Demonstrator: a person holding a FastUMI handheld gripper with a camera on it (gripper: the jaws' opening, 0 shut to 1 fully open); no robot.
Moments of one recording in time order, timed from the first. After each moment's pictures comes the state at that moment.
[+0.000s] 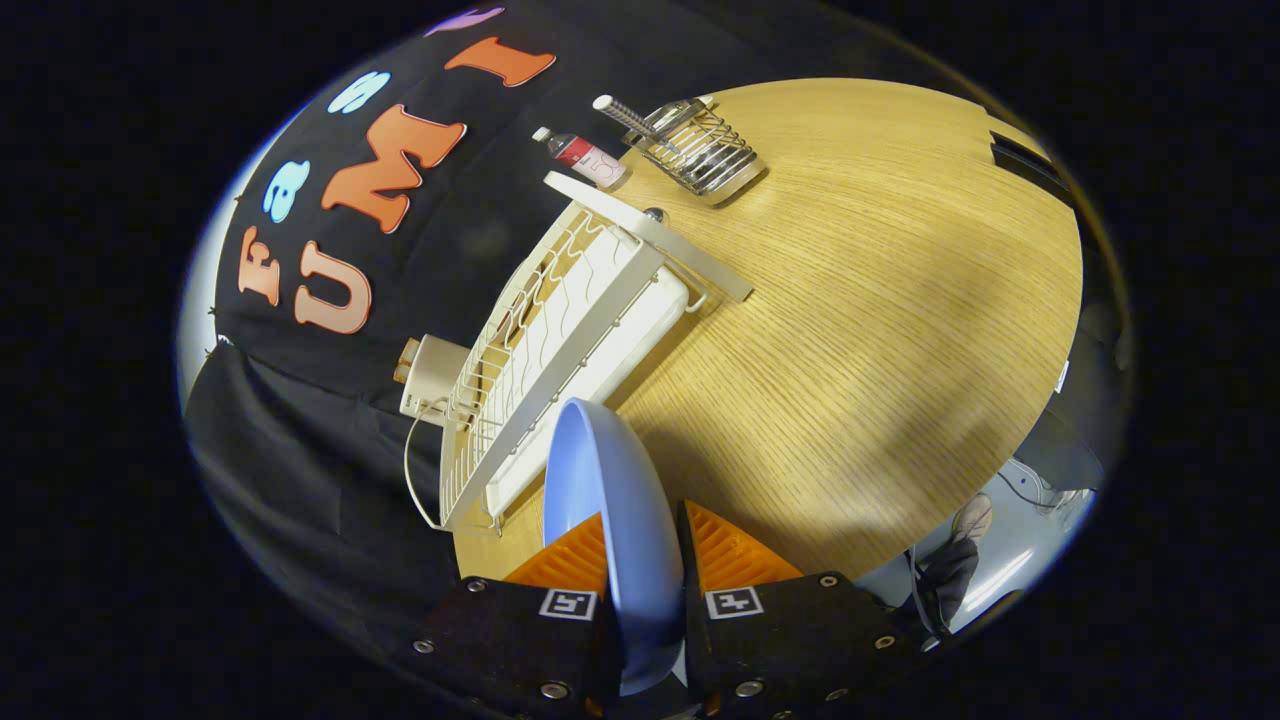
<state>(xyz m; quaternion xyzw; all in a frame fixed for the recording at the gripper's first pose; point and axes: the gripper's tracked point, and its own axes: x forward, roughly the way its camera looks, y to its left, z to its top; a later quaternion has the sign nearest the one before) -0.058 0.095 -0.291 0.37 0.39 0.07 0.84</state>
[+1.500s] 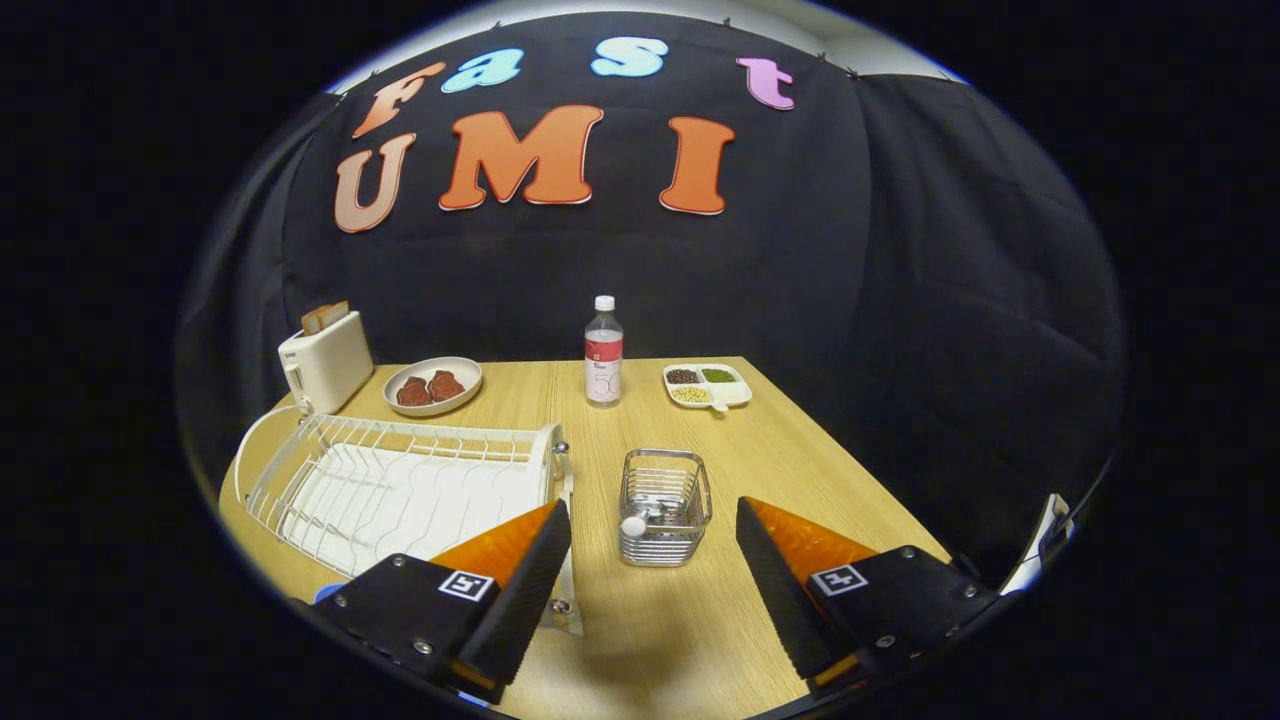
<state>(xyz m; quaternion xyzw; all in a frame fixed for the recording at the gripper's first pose) 0.120 -0.045 -0.126 -0.07 0.16 -0.01 0.98</state>
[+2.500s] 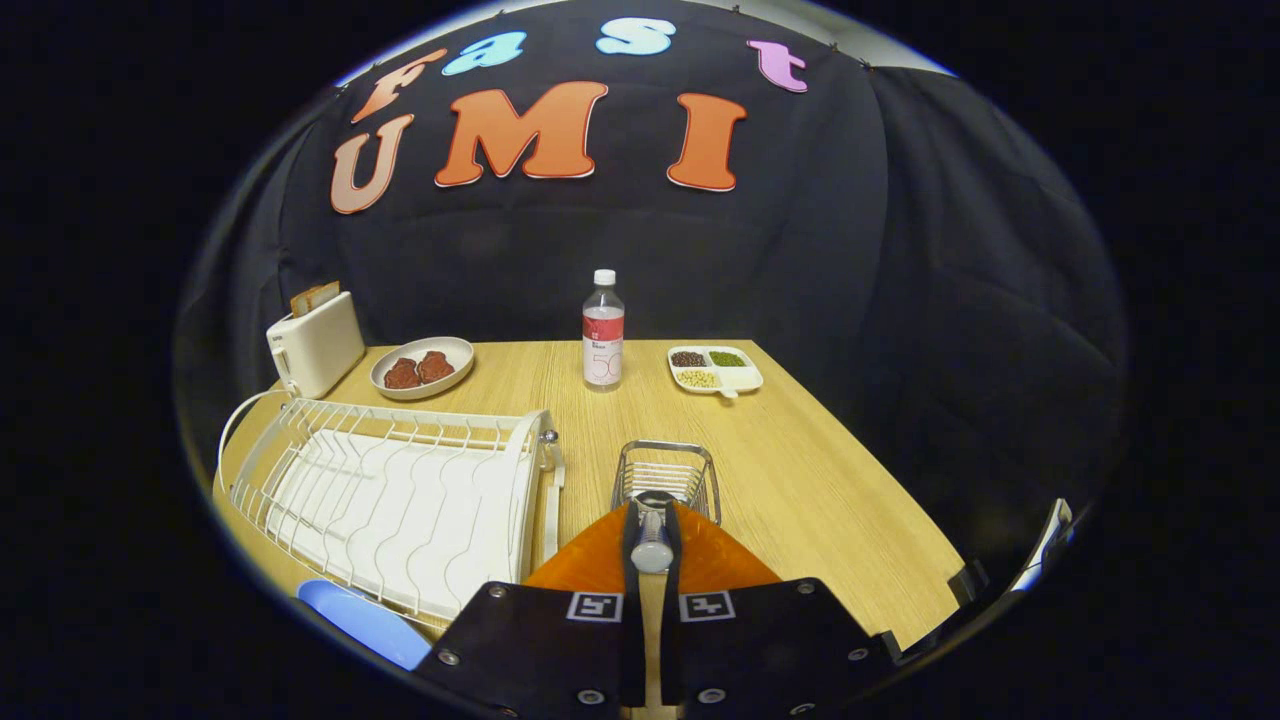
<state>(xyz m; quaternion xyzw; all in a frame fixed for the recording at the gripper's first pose) 0.129 -0.056 -0.128 -0.07 0.17 -0.02 0.98</state>
